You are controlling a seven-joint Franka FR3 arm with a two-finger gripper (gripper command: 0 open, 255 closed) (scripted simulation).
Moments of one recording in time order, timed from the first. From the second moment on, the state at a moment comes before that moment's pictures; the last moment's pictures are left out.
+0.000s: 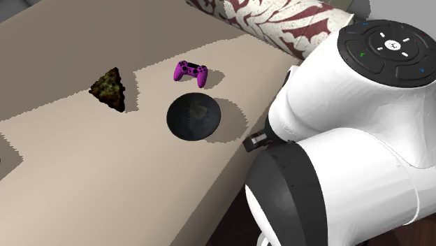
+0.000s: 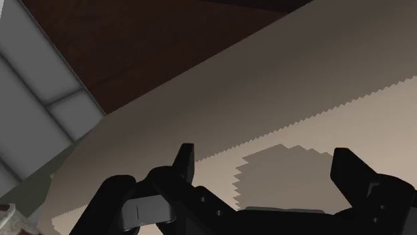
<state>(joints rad) 0.02 -0.77 0.03 -2.33 -0.05 1.69 -0.10</state>
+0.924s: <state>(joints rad) 0.05 -0.31 0.04 -2.03 0.02 1.84 -0.09</state>
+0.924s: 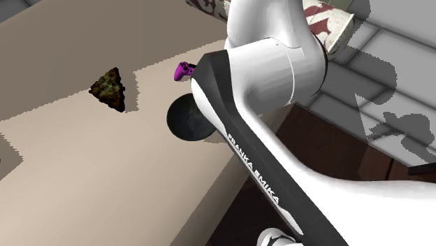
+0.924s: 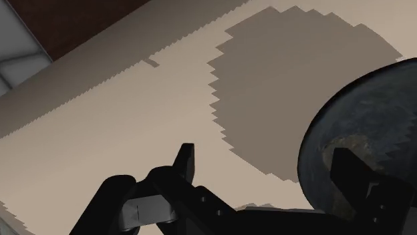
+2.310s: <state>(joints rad) 0.08 0.24 0.07 -1.54 0.07 1.90 -0.09</state>
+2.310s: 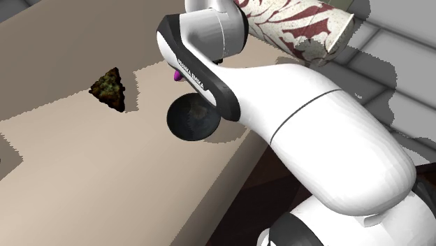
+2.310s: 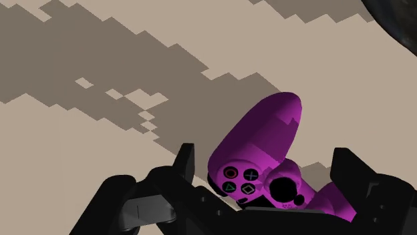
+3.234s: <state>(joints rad) 0.08 0.24 0.07 -1.54 0.07 1.90 -0.09</state>
